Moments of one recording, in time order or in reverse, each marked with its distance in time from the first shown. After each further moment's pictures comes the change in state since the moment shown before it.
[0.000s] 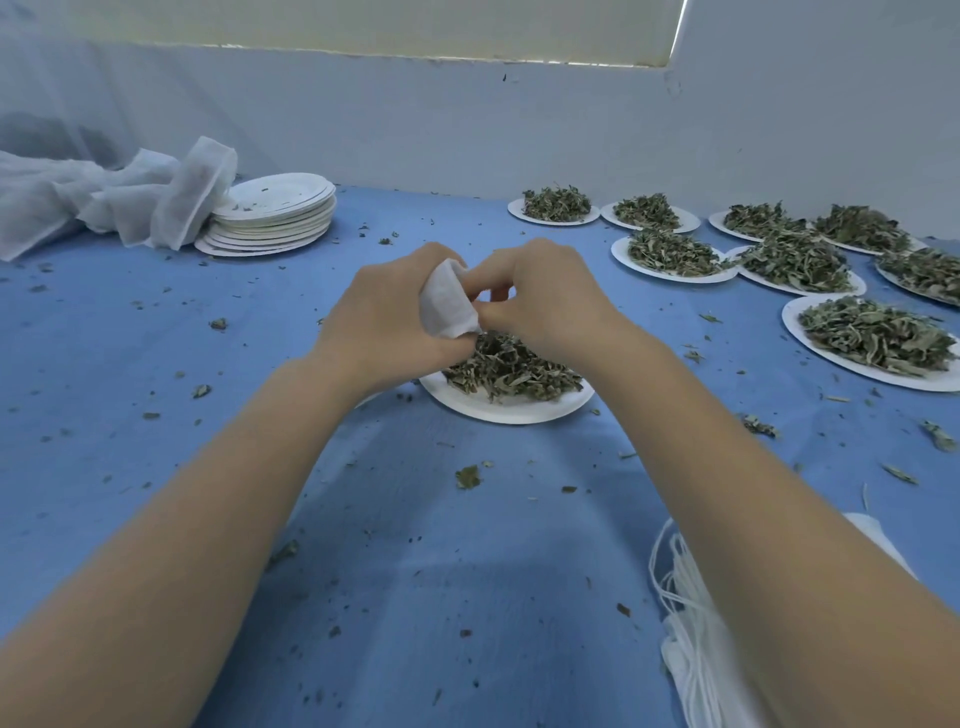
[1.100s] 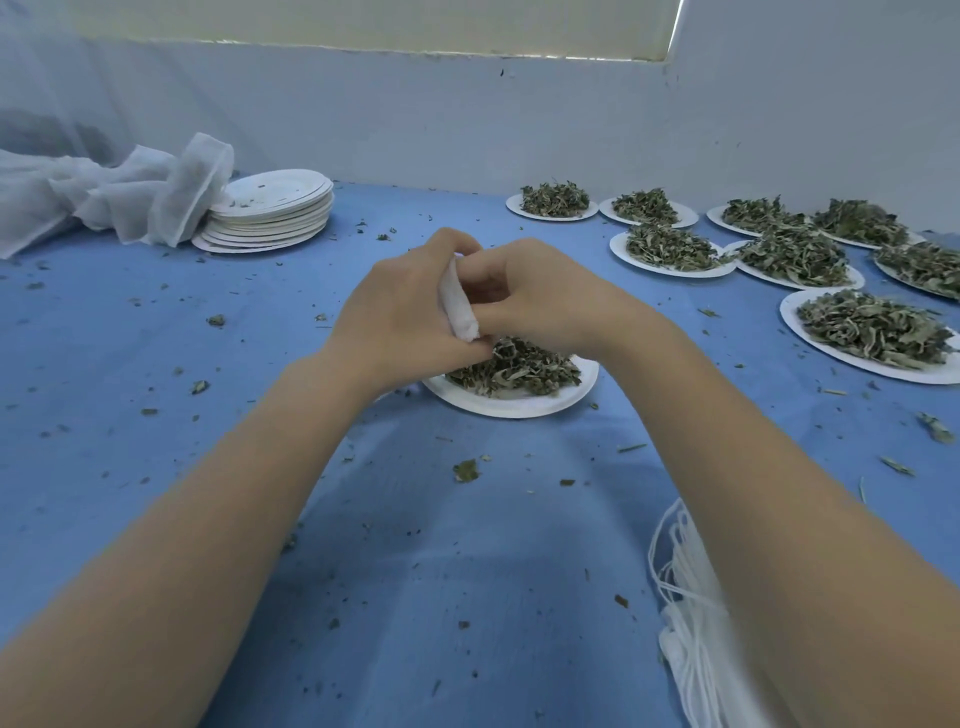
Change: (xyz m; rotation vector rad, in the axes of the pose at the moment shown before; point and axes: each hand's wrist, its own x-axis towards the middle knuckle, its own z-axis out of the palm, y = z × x) left_hand 0.001 0.010 0.006 0.029 -0.010 0.086; right_hand -0.003 -0.002 -0.007 0.164 -0.228 -0.032
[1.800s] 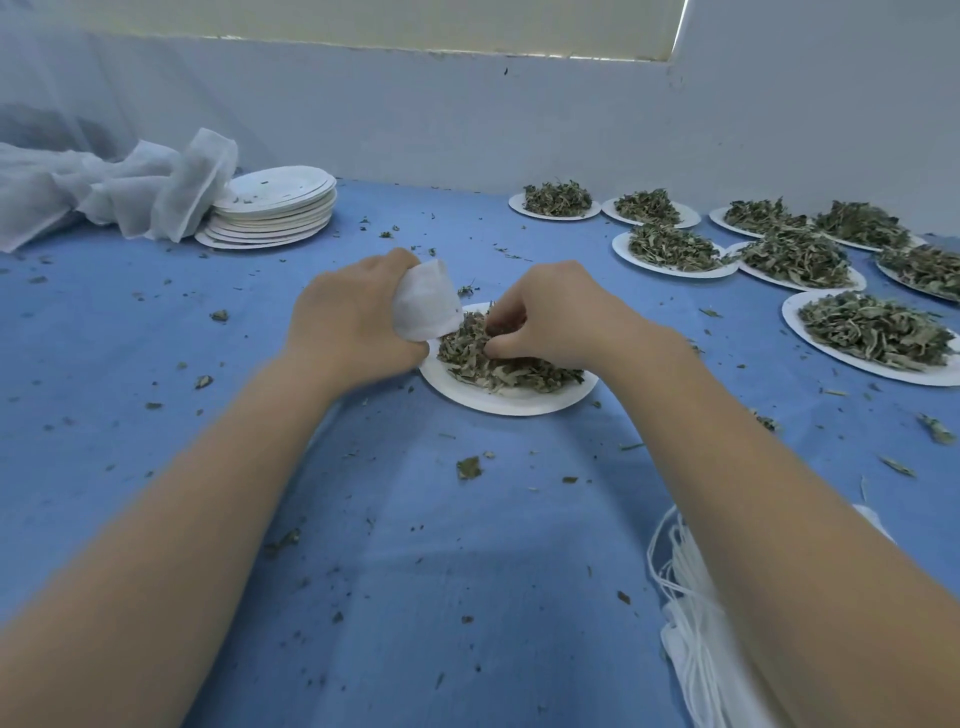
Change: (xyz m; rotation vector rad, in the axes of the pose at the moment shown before) left_hand -0.003 -0.038 -0.008 0.351 -0.011 -0.123; right_hand 0.005 0.023 0.003 -0.465 0.062 0.223
